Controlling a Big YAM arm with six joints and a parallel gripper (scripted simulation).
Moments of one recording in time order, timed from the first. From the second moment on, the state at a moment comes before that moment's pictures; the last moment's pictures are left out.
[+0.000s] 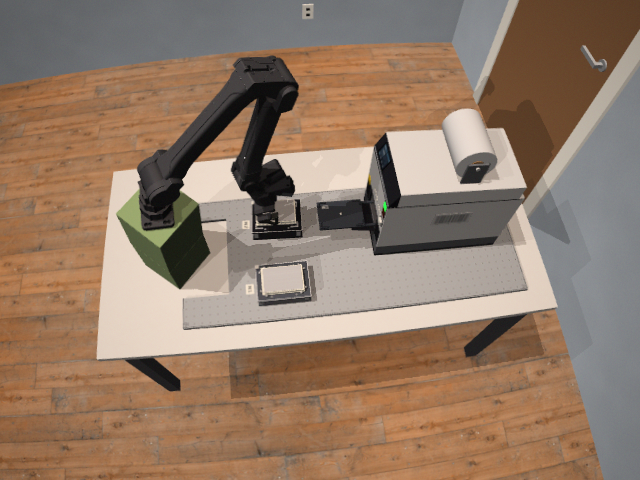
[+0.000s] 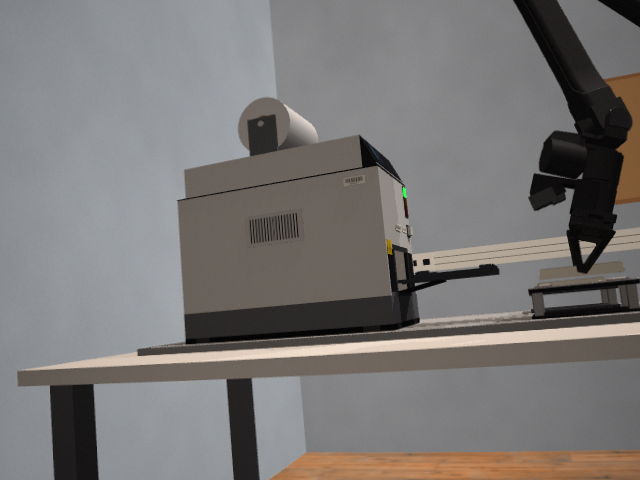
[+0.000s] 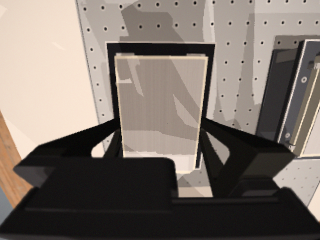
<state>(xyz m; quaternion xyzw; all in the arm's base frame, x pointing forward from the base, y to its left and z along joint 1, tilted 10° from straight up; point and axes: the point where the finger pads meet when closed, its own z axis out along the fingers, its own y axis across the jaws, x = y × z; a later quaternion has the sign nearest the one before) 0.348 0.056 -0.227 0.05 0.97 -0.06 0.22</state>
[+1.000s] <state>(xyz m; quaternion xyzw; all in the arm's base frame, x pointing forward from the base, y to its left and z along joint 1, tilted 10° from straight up) 0.348 0.056 -0.227 0.05 0.97 -0.06 0.22</state>
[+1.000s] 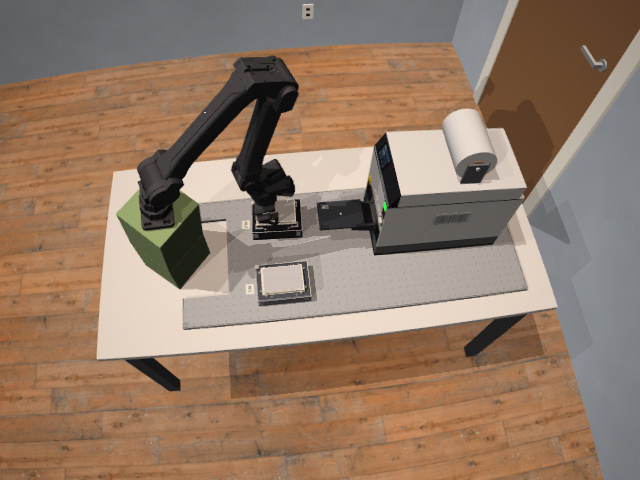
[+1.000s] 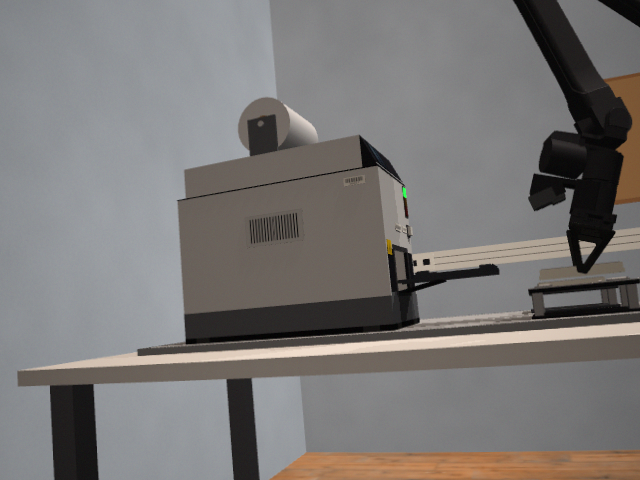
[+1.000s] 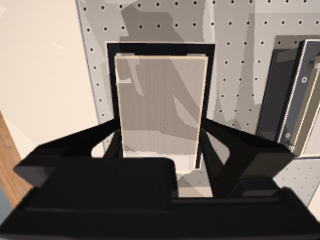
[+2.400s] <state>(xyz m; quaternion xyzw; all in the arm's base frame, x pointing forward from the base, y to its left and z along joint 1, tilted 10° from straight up) 0.351 0.056 -0.226 0.05 0.97 -0.06 0.23</state>
